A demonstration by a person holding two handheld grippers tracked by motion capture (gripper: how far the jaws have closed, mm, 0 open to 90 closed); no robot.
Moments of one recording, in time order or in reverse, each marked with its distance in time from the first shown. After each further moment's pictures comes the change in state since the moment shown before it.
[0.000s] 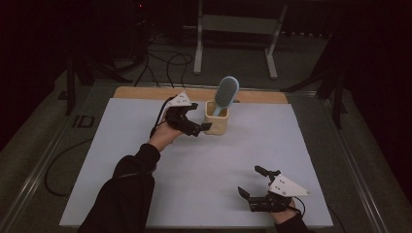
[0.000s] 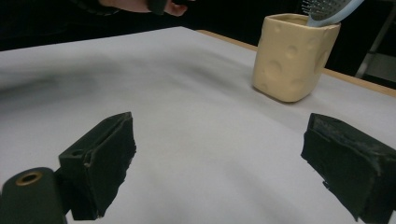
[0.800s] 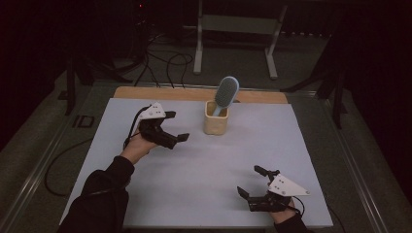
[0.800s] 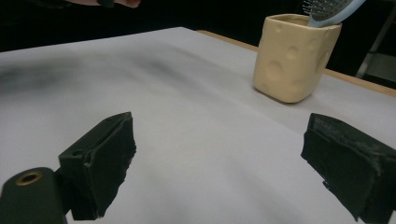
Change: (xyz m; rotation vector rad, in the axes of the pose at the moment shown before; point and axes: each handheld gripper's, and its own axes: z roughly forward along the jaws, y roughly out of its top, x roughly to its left) left arm -0.011 -0.029 -0.073 0.013 0.037 0.035; right arm 0.001 0.001 0.002 0.001 0.001 0.002
